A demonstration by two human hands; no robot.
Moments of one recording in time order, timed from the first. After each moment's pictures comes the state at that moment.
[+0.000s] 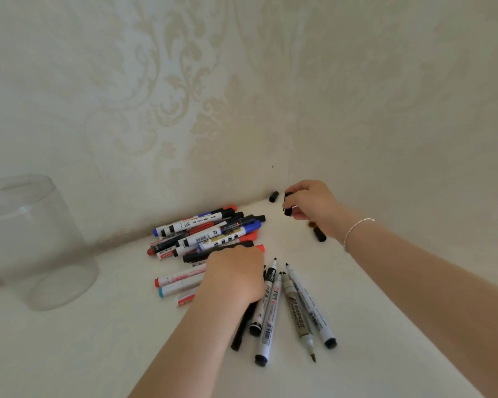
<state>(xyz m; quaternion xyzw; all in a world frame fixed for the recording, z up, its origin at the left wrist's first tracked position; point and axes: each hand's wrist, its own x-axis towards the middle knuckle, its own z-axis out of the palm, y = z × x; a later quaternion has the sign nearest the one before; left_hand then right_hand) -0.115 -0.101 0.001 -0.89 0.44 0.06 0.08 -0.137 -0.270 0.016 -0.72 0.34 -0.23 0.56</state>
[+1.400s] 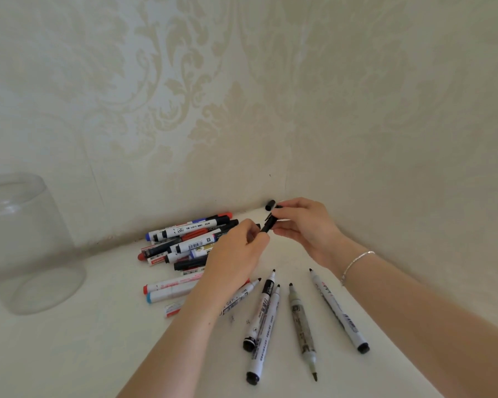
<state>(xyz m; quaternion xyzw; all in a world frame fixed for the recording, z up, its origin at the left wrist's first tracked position) -0.083 -0.127 -0.026 -0.80 0.39 0.07 -0.45 -0.152 -0.252 0.005 -0.61 0.25 -0.25 0.71</state>
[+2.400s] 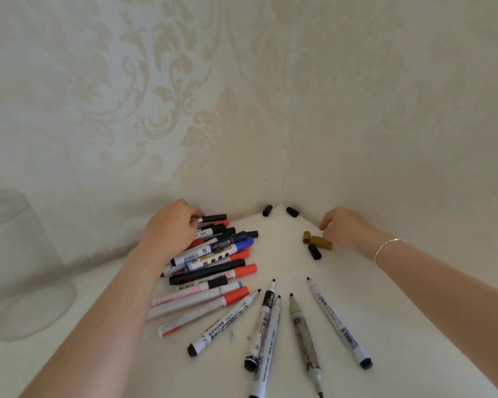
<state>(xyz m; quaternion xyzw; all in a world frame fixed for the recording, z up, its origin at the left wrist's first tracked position) 0.030 -0.107 -0.005 -0.89 0.40 -0.09 -0.20 -0.169 -0.333 -0.005 -0.87 0.43 -0.09 0.22</state>
